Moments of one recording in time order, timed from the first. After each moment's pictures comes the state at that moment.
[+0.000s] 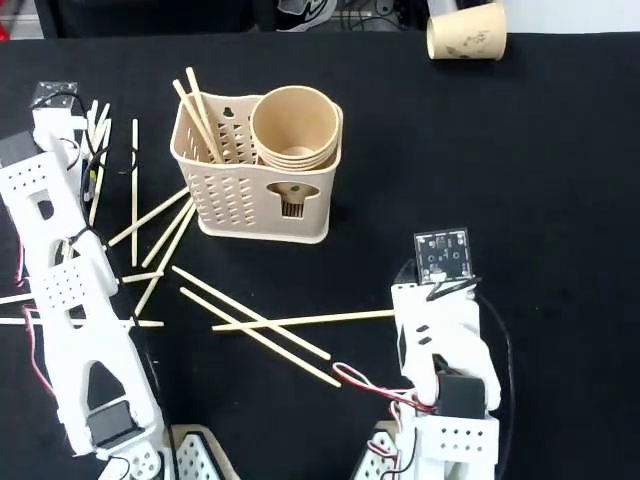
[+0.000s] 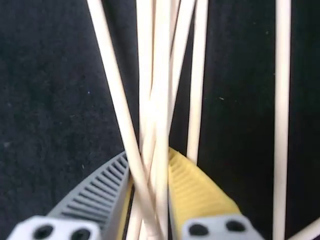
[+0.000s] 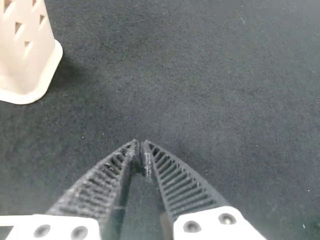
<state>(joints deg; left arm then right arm) -32.4 83.5 -95.3 96.8 -24.8 4.4 -103.1 96.7 50.9 13.9</state>
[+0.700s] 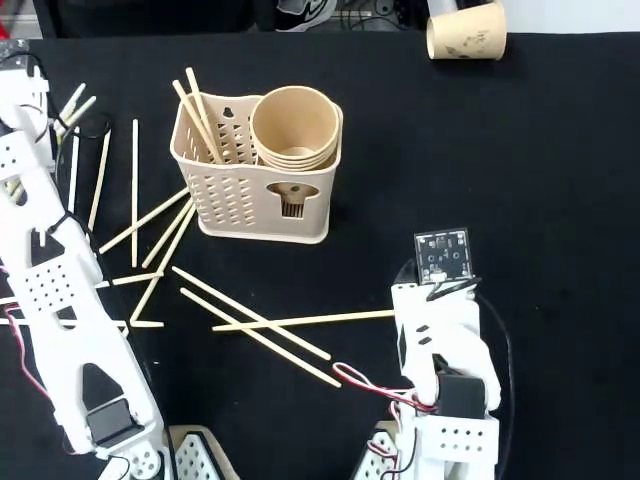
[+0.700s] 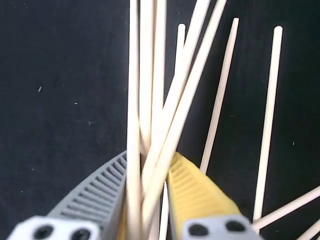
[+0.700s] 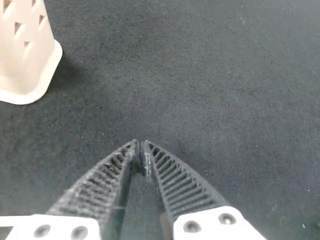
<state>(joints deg) -32.2 64.5 -94.0 100.4 -17.9 4.4 -103.1 96.7 50.9 13.9</state>
